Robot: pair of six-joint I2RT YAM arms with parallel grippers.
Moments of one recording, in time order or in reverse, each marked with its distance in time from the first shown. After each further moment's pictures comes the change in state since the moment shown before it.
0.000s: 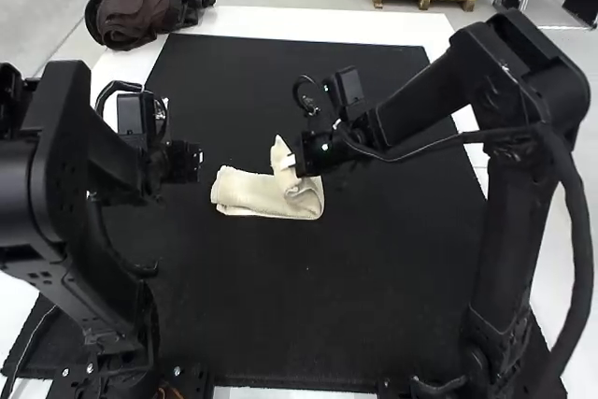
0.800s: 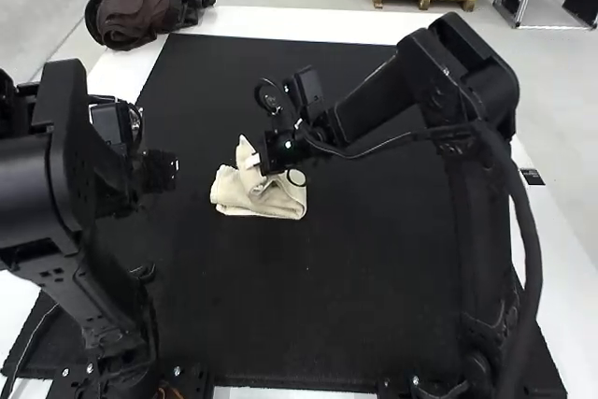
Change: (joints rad) left arm 0.158 0.000 -0.037 0.024 0.008 0.064; right arm 0.117 0.221 0.255 0.001 0.001 0.030
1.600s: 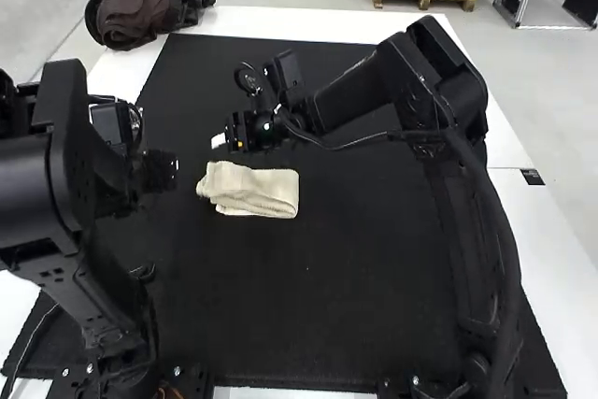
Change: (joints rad) left arm 0.000 0.000 0.000 0.006 0.000 0.000; right arm 0.037 0.103 0.210 -0.005 -0.001 0.035
